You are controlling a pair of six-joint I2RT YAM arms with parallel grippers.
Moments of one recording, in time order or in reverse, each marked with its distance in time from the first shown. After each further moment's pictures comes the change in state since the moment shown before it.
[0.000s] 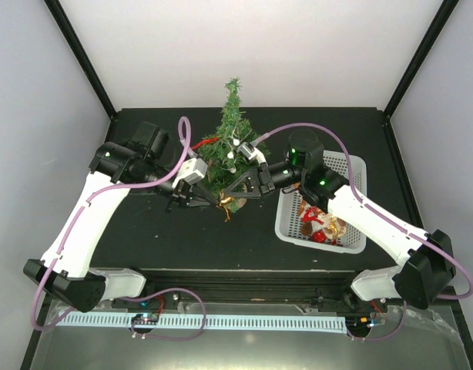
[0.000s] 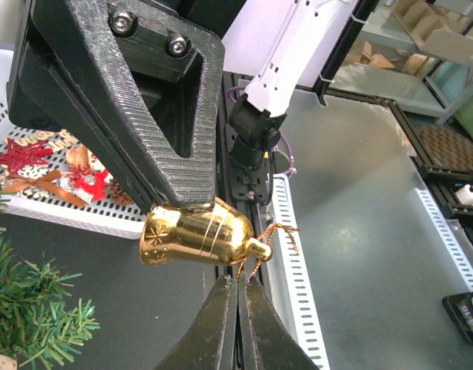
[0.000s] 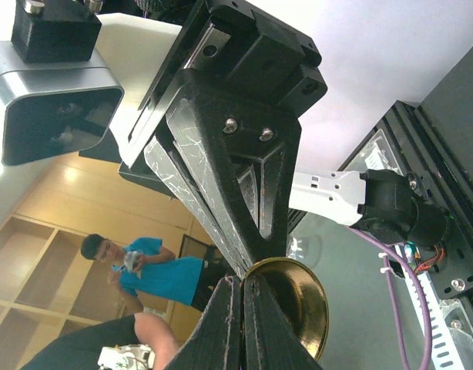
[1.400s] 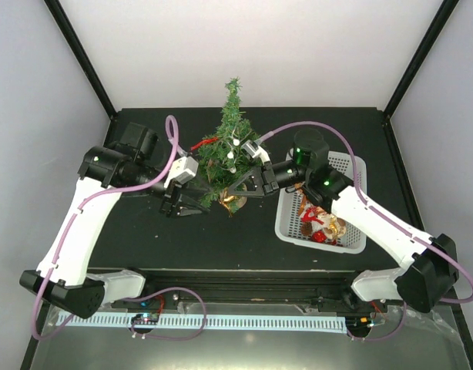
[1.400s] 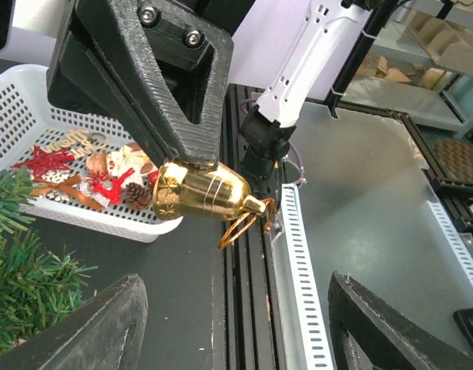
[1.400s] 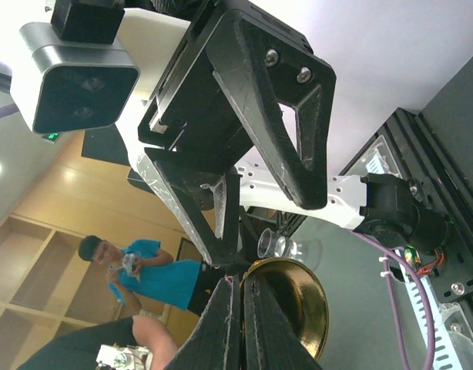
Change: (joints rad) left arm 0.068 -0.048 -0.002 -0.016 0.024 0.006; right arm -0.016 -0.029 -0.001 -0.004 -0.004 0.000
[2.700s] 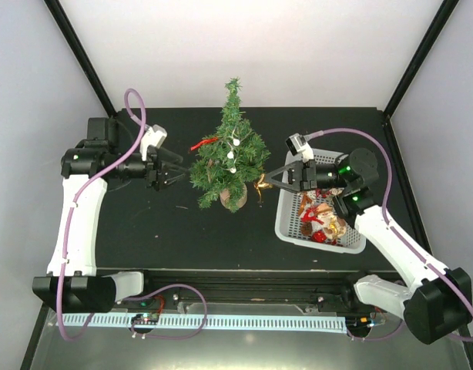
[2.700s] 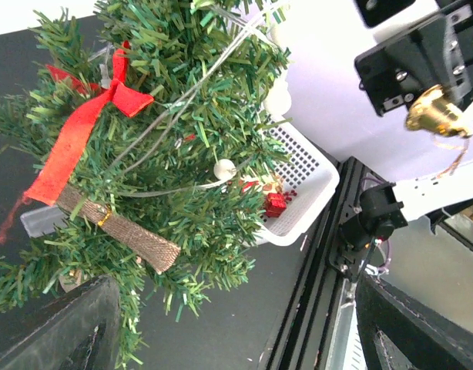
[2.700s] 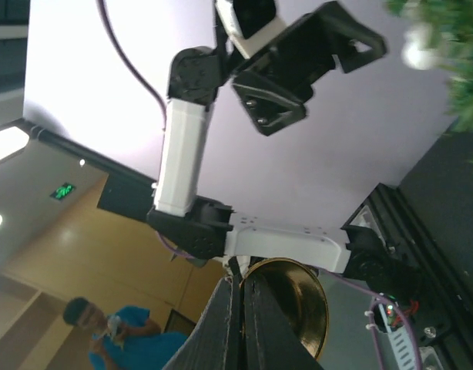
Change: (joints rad) left arm 0.372 0.009 -0.083 0.233 -0.017 -0.377; right arm -0.290 -0.210 -0.326 0.505 -0.032 0.325
